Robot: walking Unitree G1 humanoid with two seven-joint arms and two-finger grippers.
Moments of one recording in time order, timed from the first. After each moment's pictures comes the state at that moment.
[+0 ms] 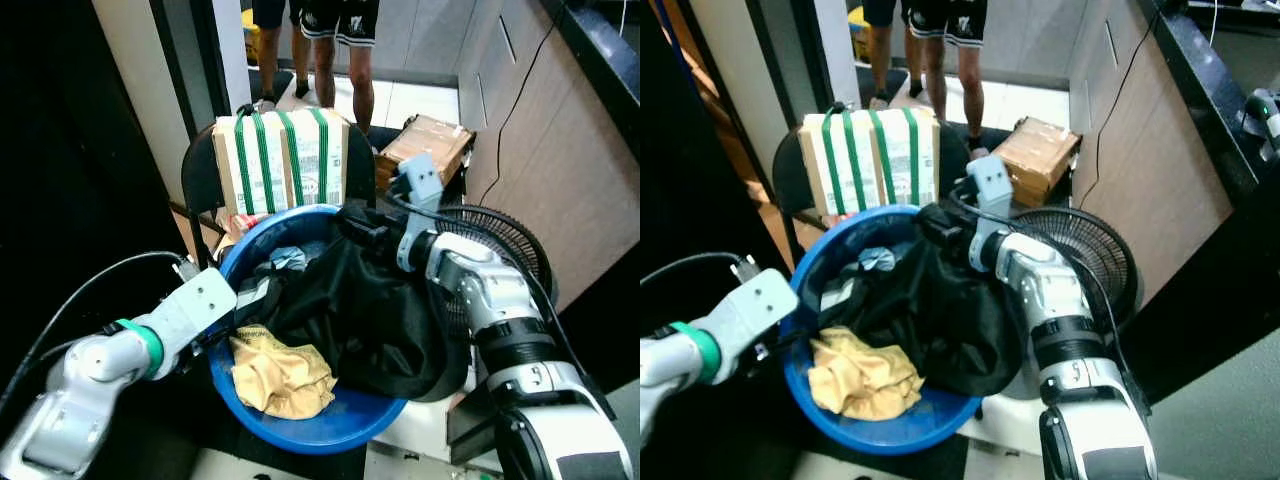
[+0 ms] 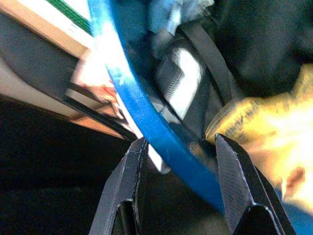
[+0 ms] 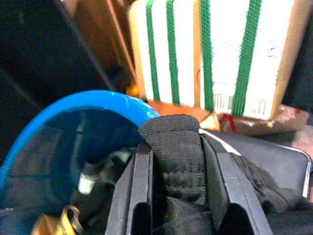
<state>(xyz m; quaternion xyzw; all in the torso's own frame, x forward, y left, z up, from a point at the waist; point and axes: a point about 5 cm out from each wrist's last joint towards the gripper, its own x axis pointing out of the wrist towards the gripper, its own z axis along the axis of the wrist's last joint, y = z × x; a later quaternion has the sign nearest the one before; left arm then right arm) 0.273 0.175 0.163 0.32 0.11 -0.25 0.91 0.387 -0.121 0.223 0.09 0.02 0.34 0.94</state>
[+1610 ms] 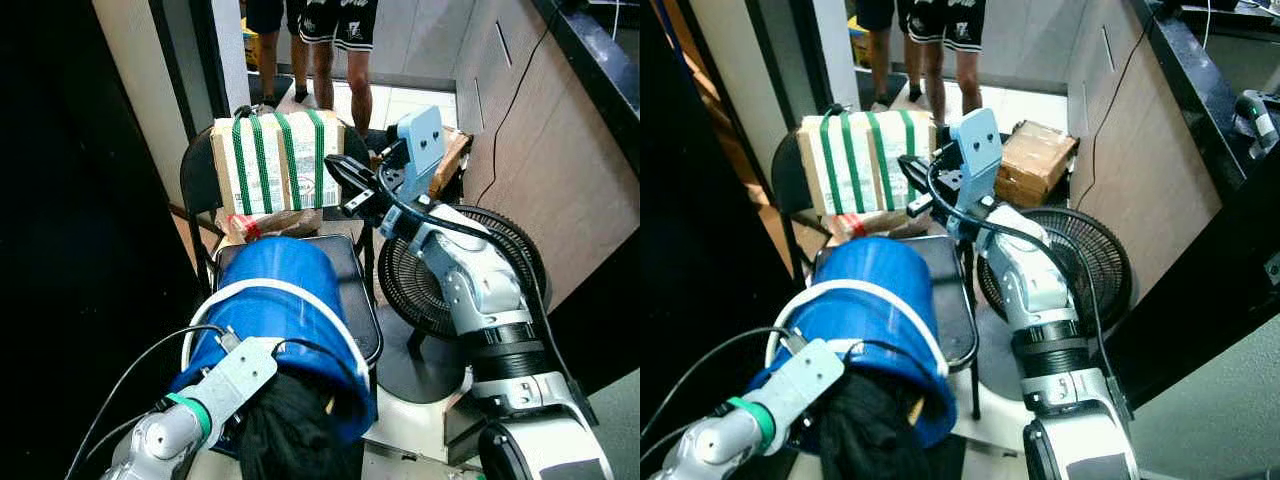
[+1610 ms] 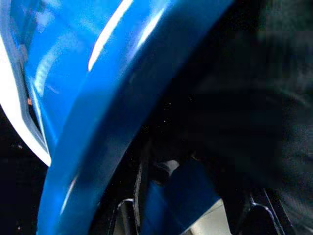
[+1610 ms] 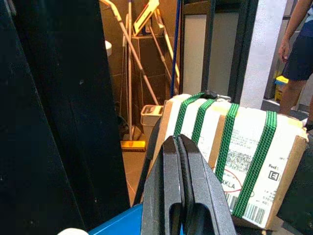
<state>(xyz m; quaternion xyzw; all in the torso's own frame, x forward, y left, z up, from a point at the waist) 0.240 0.147 0.093 0.29 0.19 -0.26 0.90 0.364 -0.084 0.274 0.00 -0.15 0.38 0.91</state>
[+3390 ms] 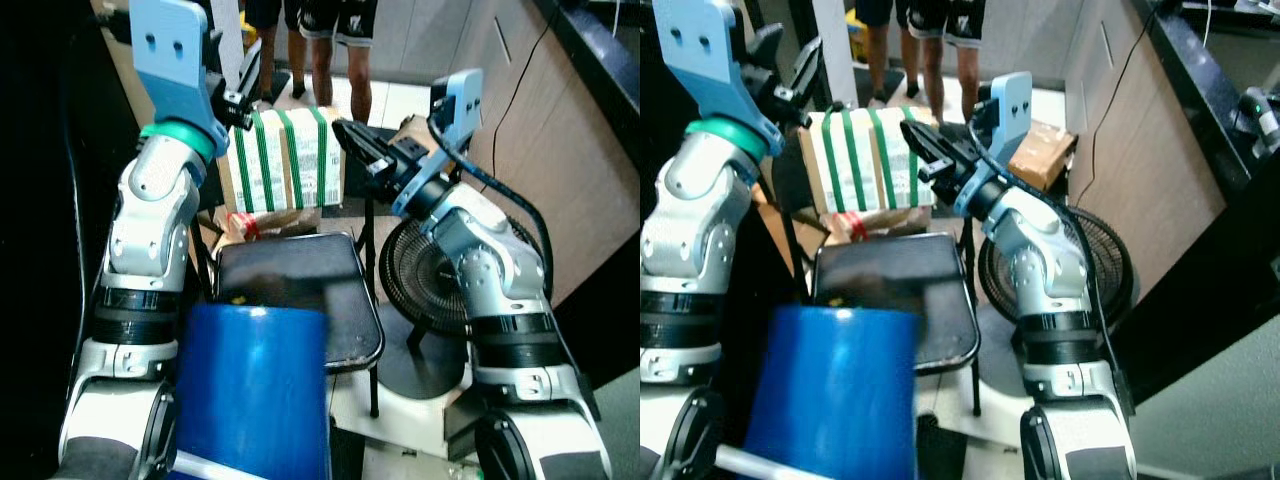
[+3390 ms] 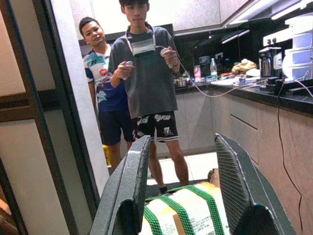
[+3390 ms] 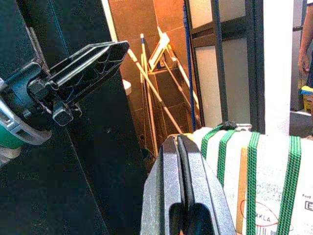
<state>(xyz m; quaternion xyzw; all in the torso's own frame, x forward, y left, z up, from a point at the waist) 0.355 0.141 0.353 0.06 -0.31 -0.12 0.94 0.357 -0.091 0.304 0.10 -0.18 0.41 0.89</state>
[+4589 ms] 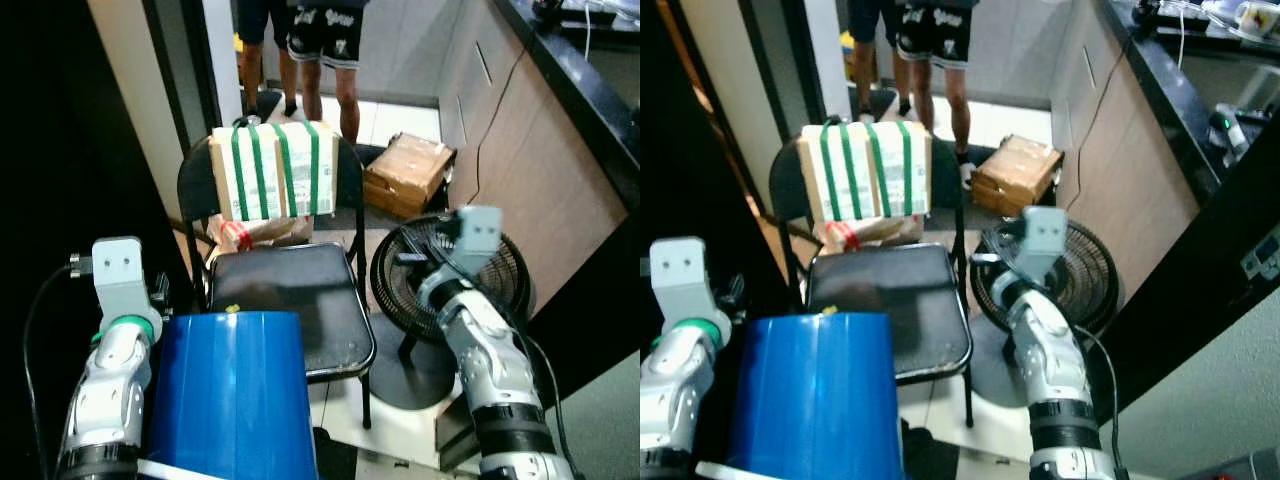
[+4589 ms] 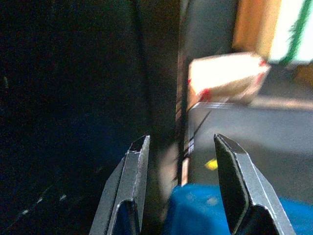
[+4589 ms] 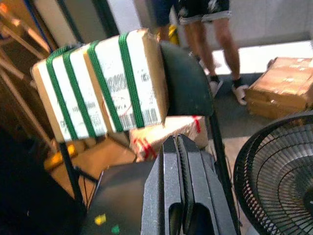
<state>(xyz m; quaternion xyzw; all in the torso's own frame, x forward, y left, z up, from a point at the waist) 0.315 0.223 0.142 -0.01 0.06 0.11 0.99 0.353 -0.150 0.172 0.14 -0.06 0.11 0.98</state>
